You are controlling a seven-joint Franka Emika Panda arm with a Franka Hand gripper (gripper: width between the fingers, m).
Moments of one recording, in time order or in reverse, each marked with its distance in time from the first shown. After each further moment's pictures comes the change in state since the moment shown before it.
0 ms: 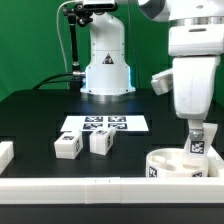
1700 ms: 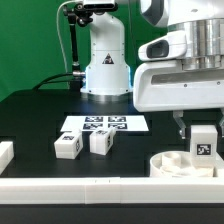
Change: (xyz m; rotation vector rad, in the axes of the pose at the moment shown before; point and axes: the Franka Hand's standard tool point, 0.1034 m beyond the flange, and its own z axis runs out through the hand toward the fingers) arm 0.006 -0.003 0.003 0.042 0.065 1.381
